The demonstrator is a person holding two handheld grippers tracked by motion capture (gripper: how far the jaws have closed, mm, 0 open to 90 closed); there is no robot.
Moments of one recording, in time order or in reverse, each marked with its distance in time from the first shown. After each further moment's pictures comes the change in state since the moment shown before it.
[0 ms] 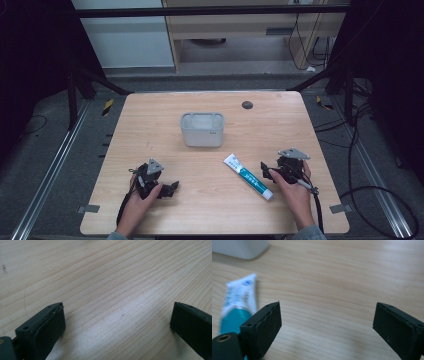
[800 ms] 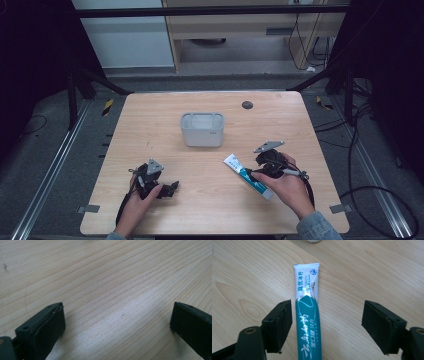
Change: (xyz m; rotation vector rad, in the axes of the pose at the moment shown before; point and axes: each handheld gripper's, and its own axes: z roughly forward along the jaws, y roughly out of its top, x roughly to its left) left arm 0.000 0.000 0.000 -0.001 0.004 -0.005; right arm 0.057 0.055 -0.026 0.257 0.166 -0.280
